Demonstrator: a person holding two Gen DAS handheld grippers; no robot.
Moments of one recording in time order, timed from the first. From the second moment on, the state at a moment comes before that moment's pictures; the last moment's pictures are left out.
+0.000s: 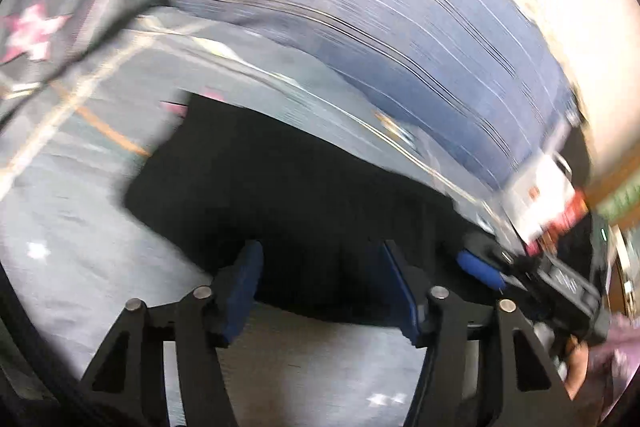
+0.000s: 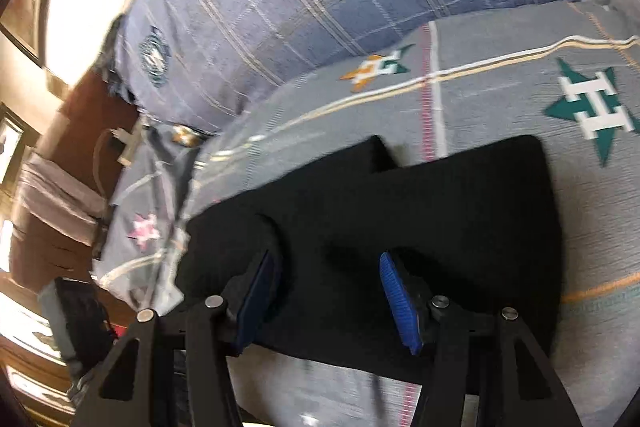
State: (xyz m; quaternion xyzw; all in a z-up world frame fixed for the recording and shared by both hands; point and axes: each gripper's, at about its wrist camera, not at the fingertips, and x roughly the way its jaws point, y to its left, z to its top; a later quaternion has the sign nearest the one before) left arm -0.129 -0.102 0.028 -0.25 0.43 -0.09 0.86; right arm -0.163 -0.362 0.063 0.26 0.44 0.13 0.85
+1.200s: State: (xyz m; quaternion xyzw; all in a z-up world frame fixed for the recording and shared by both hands) left arm -0.098 -0.072 0.011 -0.29 0.43 -0.01 0.85; right arm -0.147 -0.280 0.039 0.23 0.48 0.20 0.83
